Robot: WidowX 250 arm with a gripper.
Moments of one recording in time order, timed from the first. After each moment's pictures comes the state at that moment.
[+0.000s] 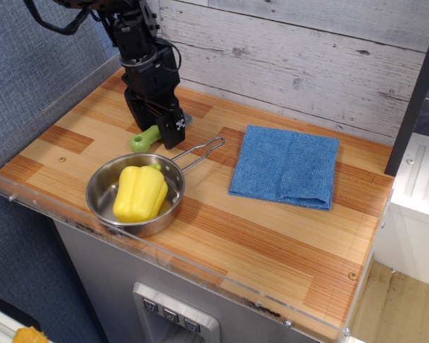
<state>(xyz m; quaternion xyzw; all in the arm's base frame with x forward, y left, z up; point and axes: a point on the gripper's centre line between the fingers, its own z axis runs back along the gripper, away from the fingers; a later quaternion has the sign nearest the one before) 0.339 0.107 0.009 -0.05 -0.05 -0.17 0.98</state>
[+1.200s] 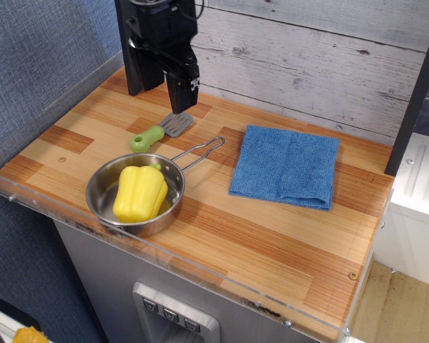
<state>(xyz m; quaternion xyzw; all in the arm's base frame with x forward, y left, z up) 0.330 0.074 0.094 0.03 -0.07 -0.20 0.98</state>
